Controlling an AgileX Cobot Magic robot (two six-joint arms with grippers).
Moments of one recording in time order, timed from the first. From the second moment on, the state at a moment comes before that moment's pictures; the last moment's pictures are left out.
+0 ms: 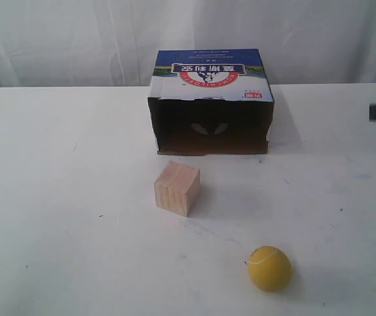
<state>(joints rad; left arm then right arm) -0.11 0.00 0.02 -0.28 0.43 0.20 -0.09 1.37 -0.77 -0.63 0.11 0.56</state>
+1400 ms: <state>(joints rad) -0.11 0.00 0.02 -0.28 0.43 0.20 0.36 1.56 -0.81 0.51 0.26 -0.36</state>
